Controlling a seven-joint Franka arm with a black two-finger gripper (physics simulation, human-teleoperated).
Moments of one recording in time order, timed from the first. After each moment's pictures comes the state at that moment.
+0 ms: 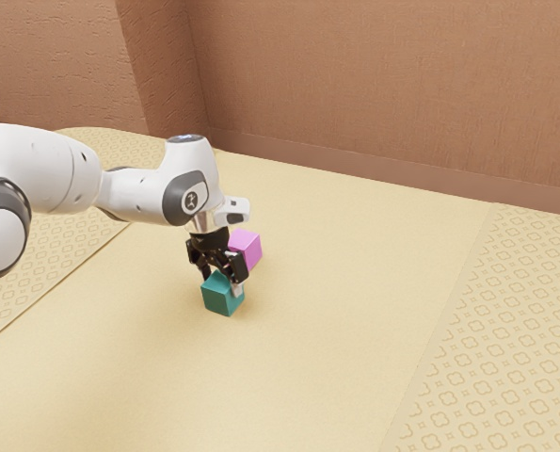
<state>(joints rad) 0.11 0.56 -0.10 -1.71 -0.06 2.19 0.25</state>
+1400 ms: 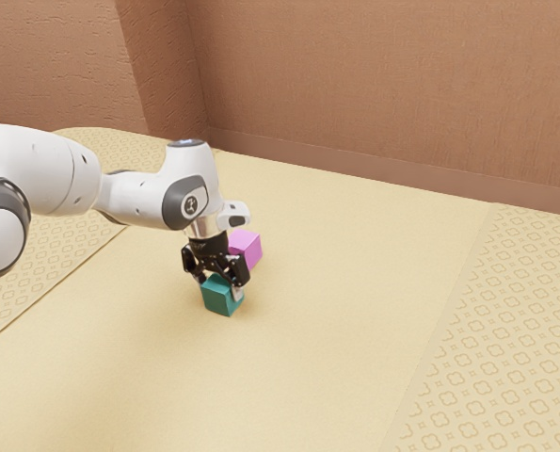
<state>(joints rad) 0.11 0.56 -0.10 -1.73 -0.05 2.18 0.07</state>
